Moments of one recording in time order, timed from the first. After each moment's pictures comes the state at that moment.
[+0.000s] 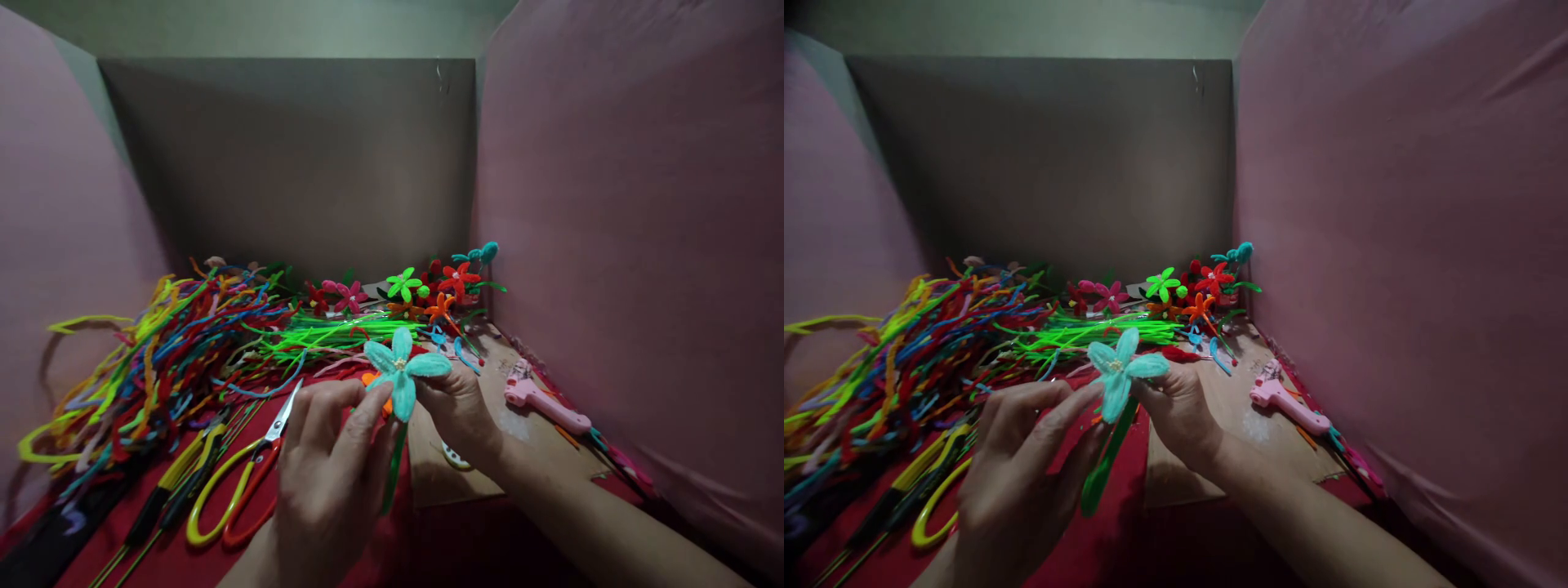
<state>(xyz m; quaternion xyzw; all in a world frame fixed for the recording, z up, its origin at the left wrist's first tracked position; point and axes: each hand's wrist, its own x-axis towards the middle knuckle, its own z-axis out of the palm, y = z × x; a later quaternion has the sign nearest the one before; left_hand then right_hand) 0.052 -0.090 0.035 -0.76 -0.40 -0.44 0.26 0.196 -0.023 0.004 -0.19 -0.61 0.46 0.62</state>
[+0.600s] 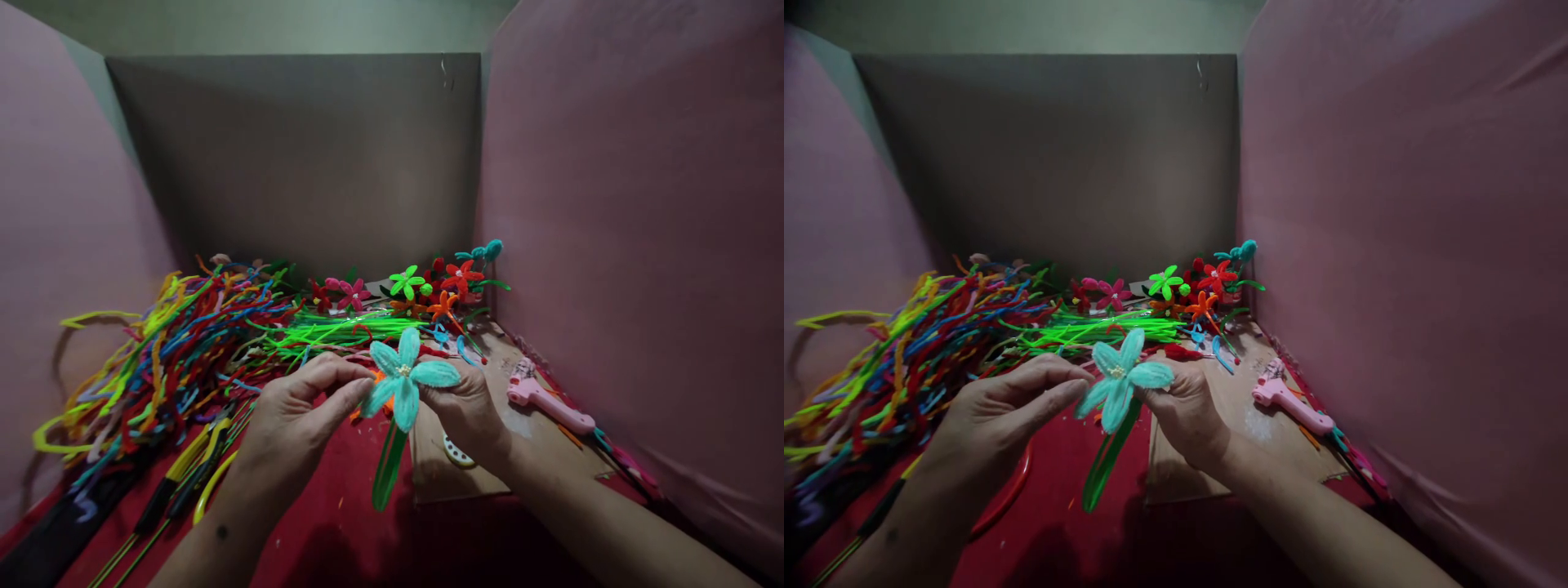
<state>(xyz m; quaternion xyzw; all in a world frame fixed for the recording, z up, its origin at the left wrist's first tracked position) 0.035 -0.074 0.068 -0.72 -0.48 -0.46 -0.20 0.201 -0.028 0.012 -0.23 -0.63 0.42 0.61</state>
